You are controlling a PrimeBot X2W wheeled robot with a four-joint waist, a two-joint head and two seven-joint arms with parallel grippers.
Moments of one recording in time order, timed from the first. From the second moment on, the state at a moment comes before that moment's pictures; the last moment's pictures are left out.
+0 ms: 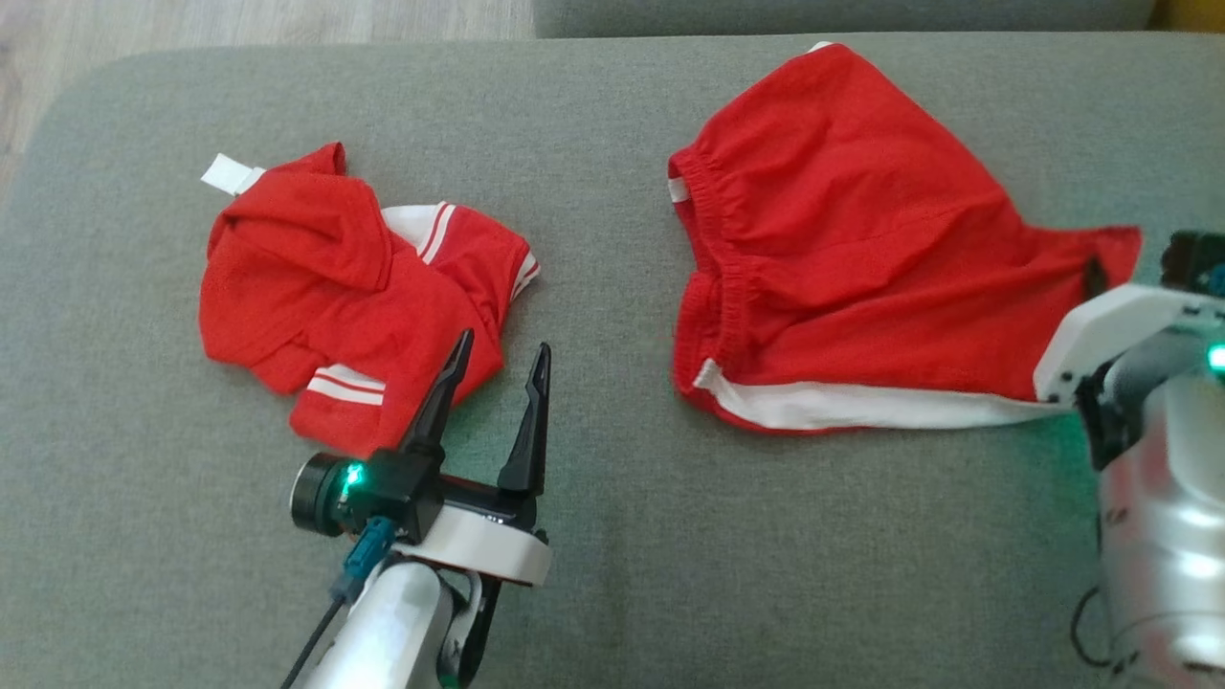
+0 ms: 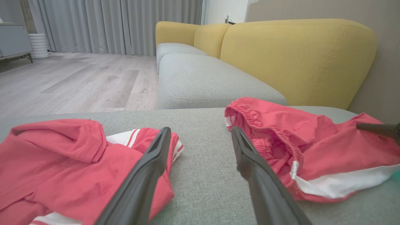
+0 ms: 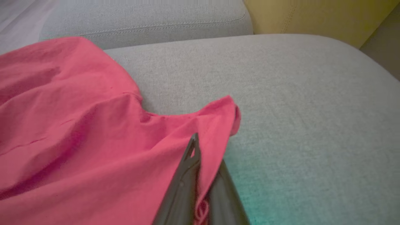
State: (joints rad) left arm -0.25 0.05 -0.42 0.32 -0.24 0.02 -0.25; right arm -0.64 -0.09 -0.42 0.87 -0.22 0.13 0.10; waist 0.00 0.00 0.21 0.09
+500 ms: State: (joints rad) left arm -0.25 0.05 -0.42 0.29 -0.25 0.03 -0.25; right arm -0.65 -0.09 -0.26 0.81 -0.12 0.13 -0.22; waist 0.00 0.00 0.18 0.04
